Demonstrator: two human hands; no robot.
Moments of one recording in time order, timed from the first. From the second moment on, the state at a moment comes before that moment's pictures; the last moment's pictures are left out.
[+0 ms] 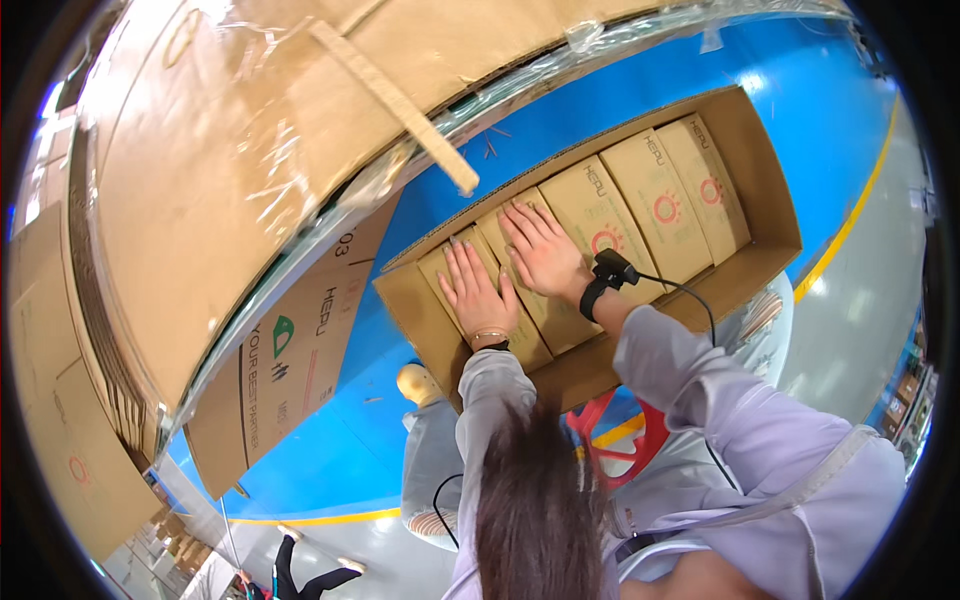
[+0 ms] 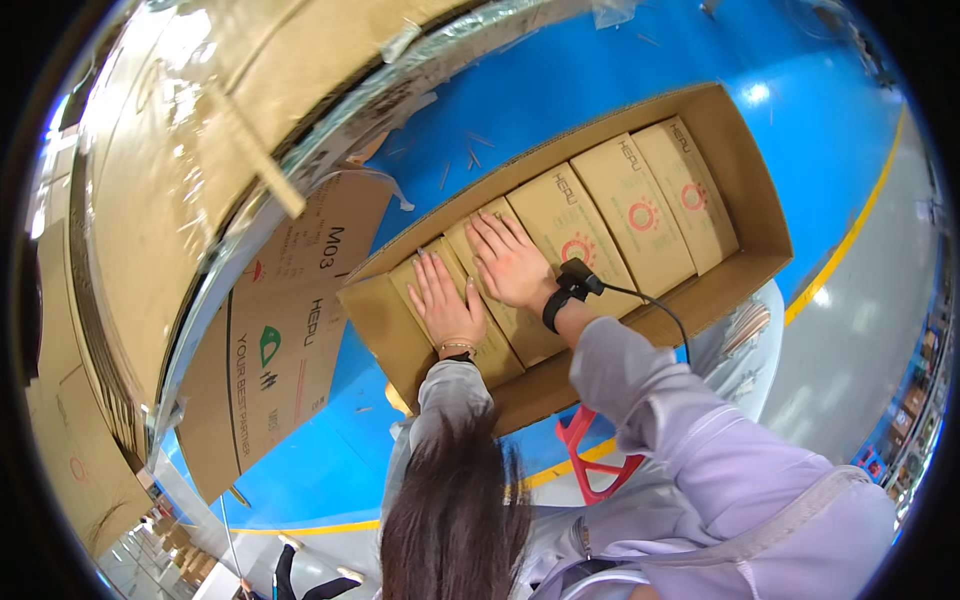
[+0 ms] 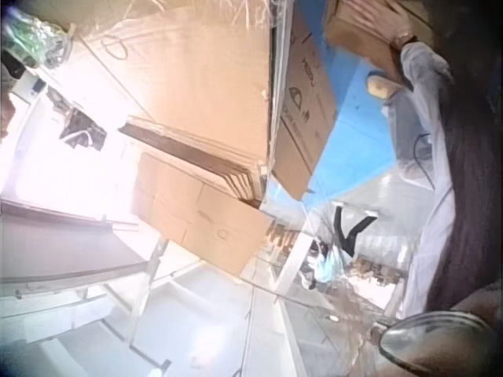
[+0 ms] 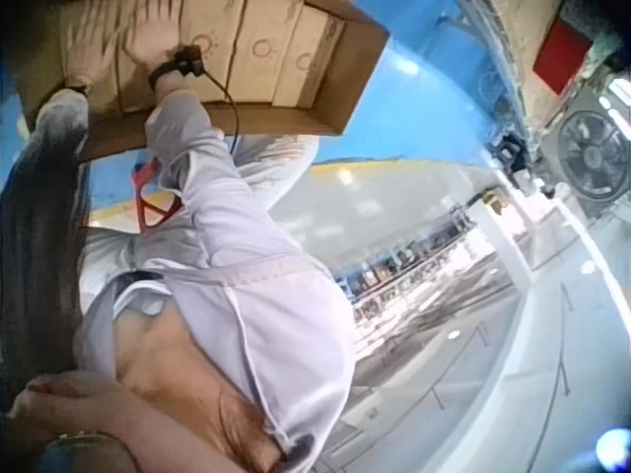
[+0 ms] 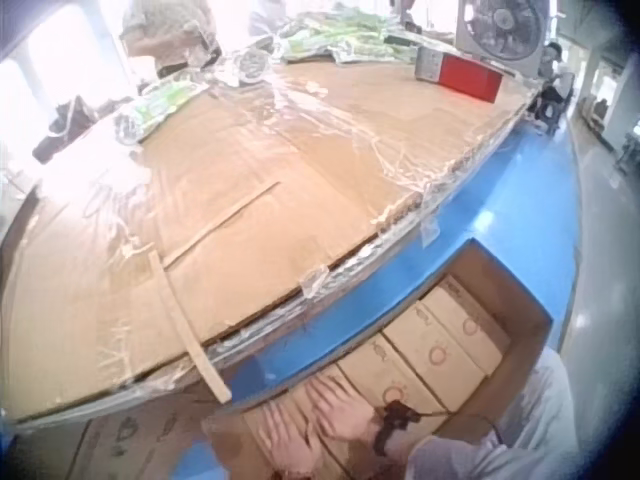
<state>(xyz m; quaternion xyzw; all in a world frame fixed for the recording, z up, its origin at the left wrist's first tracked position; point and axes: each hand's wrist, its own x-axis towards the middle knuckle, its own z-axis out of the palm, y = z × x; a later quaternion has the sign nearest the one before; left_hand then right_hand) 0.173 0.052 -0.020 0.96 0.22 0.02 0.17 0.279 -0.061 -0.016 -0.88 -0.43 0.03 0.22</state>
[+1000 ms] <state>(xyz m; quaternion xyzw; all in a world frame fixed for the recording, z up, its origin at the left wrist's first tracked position) 0.025 -0.146 0.452 0.26 -0.40 0.38 0.79 0.153 -0.223 0.099 -0.83 -0.49 -0.01 0.27</state>
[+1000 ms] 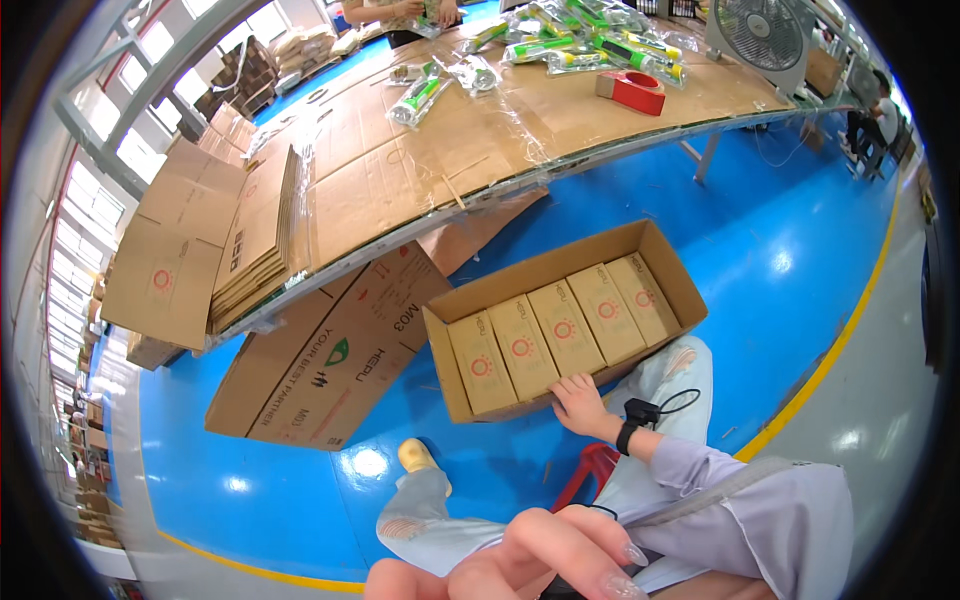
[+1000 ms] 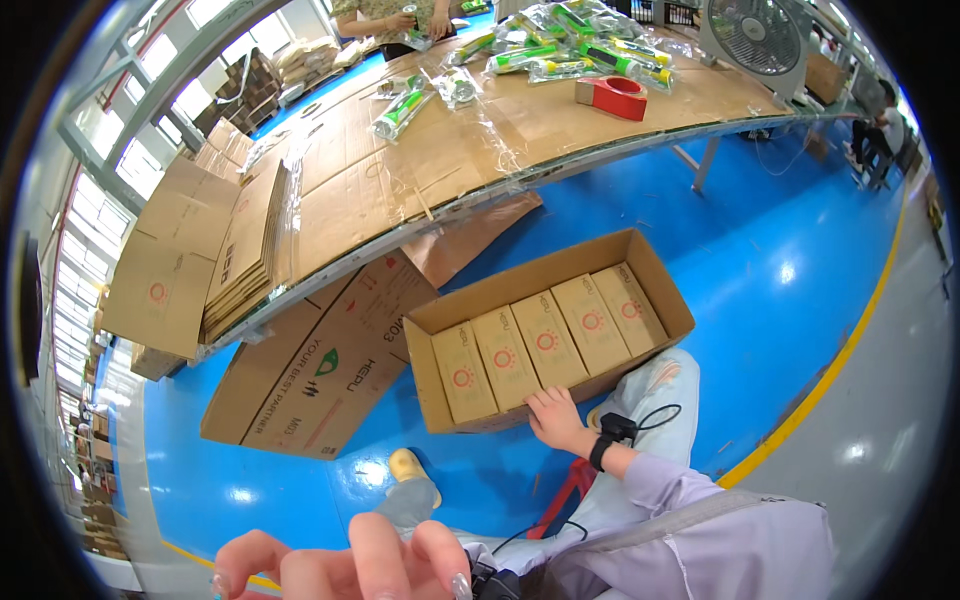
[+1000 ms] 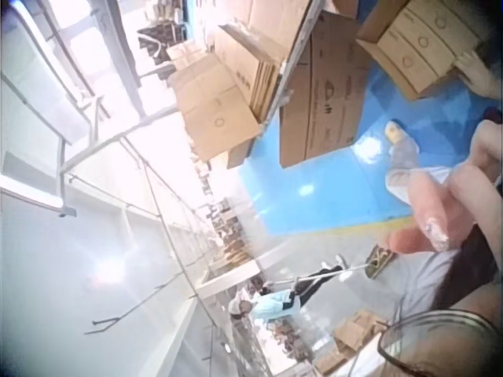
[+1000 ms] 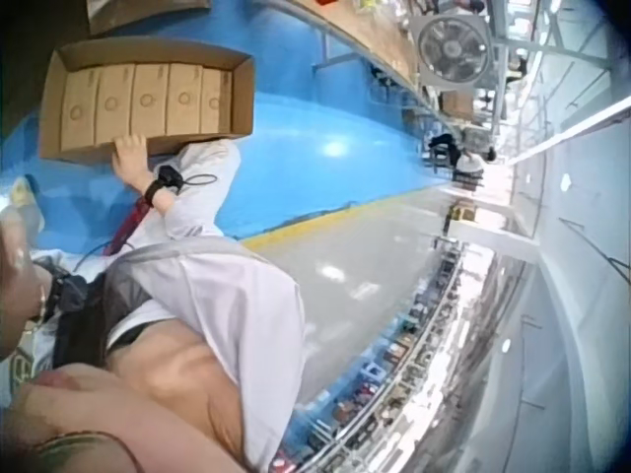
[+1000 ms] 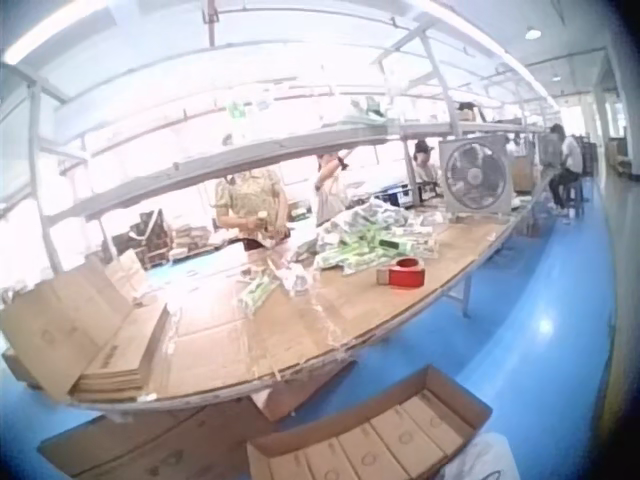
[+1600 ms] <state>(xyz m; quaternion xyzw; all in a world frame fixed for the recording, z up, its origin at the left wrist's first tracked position) -0.008 -0.152 0.462 0.28 -0.42 0.37 0.78 0.151 -0.213 0.091 -0.82 -0.50 -0.11 0.26</state>
